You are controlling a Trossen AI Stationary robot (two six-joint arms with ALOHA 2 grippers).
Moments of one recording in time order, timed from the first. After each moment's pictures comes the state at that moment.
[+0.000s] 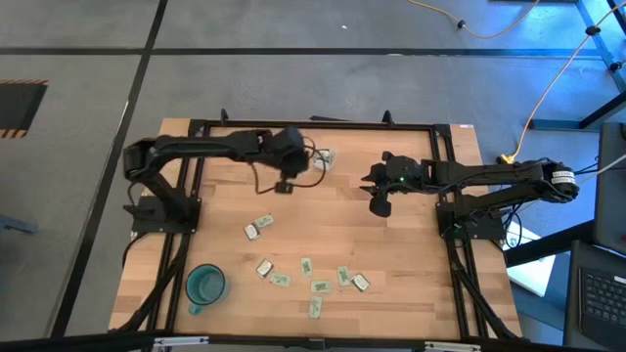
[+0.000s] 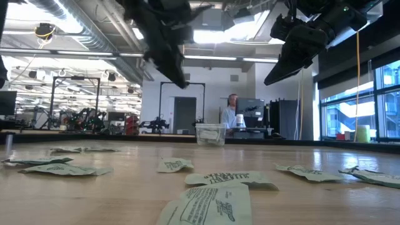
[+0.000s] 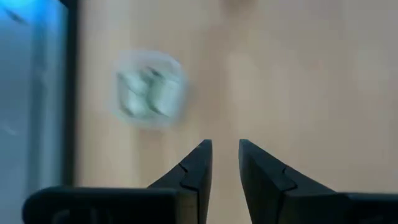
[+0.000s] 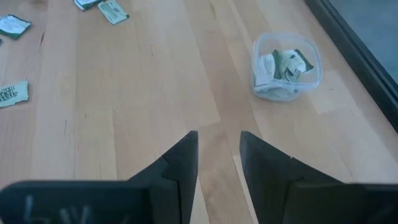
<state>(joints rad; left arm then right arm) 0.29 1.59 1.24 -0.63 -0.03 0.42 -0.13 1.12 0.70 -0.28 0.14 0.03</state>
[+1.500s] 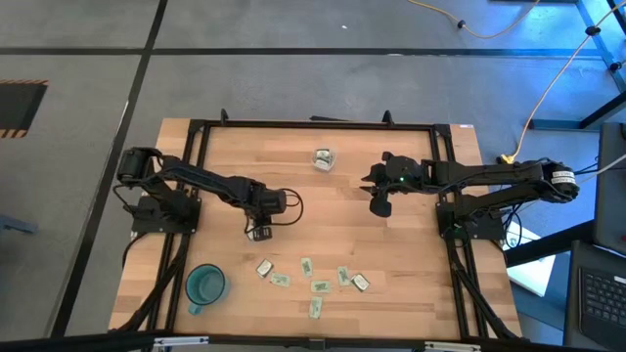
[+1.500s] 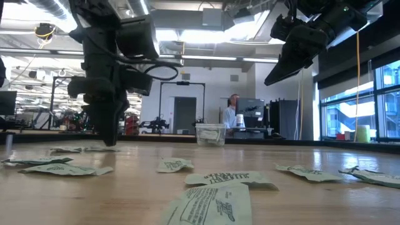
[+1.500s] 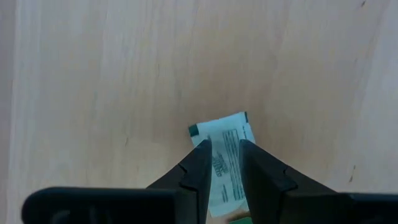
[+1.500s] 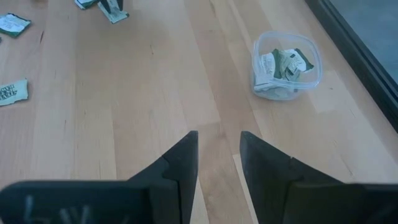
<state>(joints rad) 0.00 1.59 0.81 -0.56 -0.03 -0.23 -0.13 1.12 0.70 -0.28 0.14 0.02</state>
